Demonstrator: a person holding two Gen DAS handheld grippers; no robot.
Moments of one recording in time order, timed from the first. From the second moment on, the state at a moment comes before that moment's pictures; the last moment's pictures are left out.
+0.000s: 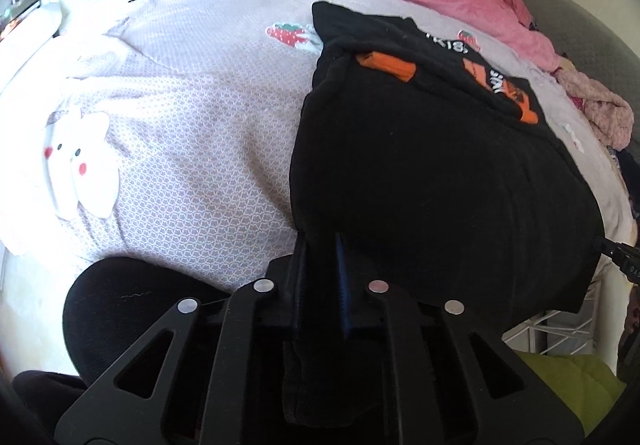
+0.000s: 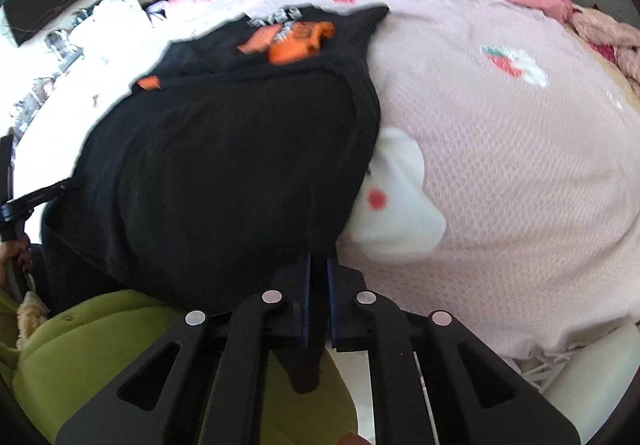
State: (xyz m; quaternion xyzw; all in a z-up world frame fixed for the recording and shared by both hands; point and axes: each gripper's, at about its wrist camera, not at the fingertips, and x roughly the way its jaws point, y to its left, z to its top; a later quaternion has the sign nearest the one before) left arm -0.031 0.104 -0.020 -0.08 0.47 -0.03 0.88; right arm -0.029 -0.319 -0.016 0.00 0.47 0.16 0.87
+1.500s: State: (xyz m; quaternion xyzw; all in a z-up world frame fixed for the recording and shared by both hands) left arm 0.058 0.081 0.042 -0.06 0.37 -0.01 0.93; right arm 0.077 -0.323 0.028 0.07 0.36 0.14 0.92
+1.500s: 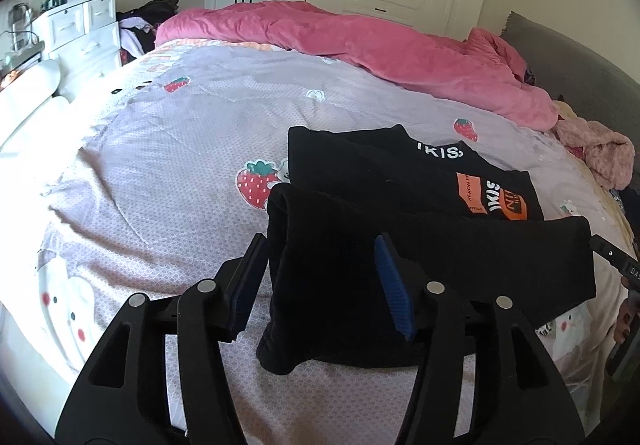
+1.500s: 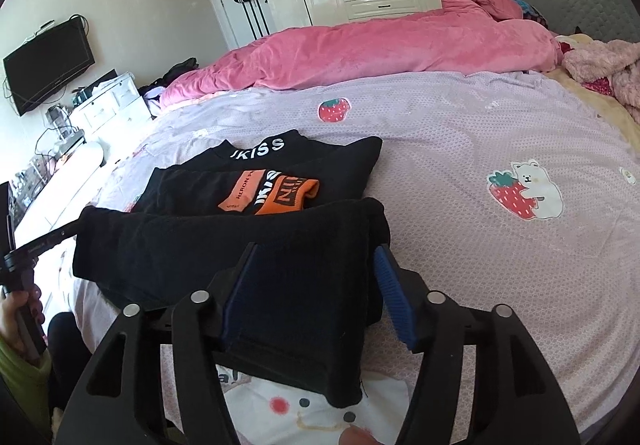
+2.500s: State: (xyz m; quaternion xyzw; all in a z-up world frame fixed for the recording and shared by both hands) left arm 0.039 0.084 0.009 -0.12 0.41 -0.05 0.90; right arm 0.045 -0.333 -0.013 0.09 0.43 0.17 0.88
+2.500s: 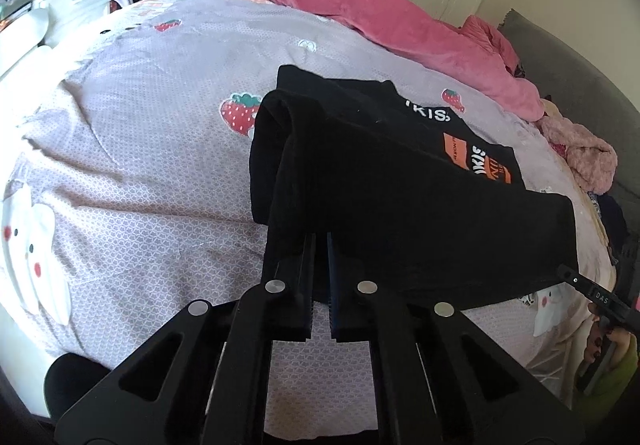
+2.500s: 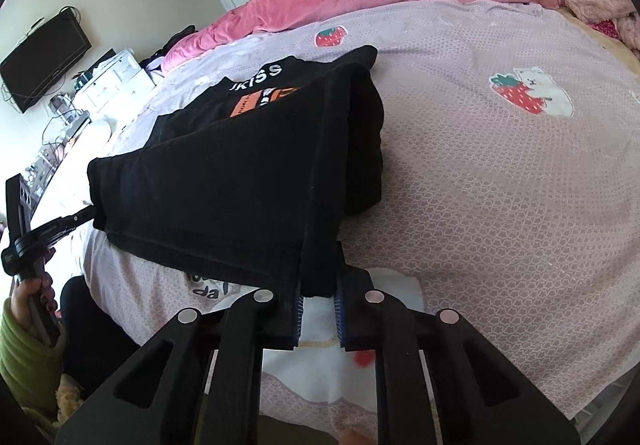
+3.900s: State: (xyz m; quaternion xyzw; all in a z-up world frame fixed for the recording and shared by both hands) left arm 0.110 0.104 0.058 -0.16 0.39 -0.08 0.90; right arm 0.146 -0.344 0.059 0.15 0.31 0.18 0.92
